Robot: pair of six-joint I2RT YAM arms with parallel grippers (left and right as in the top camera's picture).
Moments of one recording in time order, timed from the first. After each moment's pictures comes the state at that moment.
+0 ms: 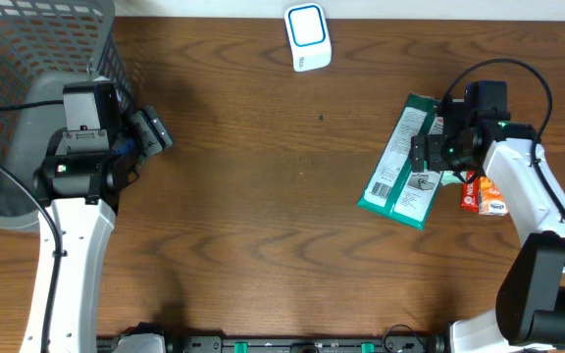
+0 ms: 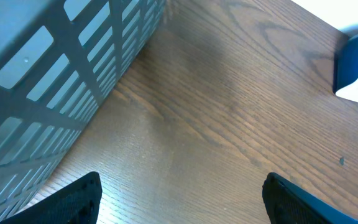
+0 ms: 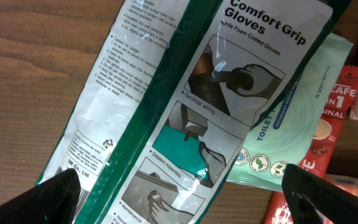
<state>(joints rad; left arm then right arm) 0.05 1.29 1.19 -0.78 -0.03 -0.43 -0.06 1.69 1.17 -0.72 -0.09 -0.07</state>
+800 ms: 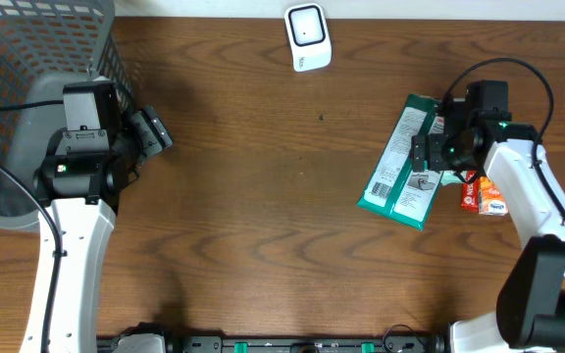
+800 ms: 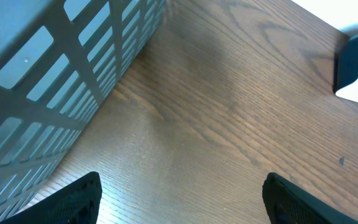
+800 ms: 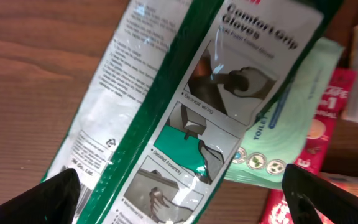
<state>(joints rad) 0.05 1.29 1.19 -0.78 -0.03 -0.43 -0.06 1.67 1.17 -0.72 -0.09 -0.07</state>
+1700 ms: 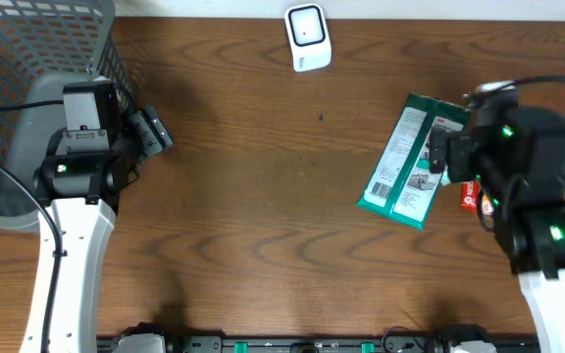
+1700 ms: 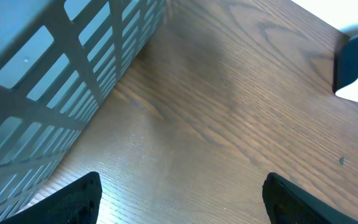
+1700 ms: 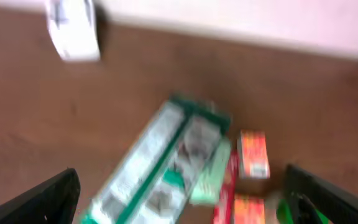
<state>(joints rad) 0.05 1.29 1.19 -0.78 -0.03 -0.43 0.10 1.05 1.16 -0.71 0.09 -0.07</state>
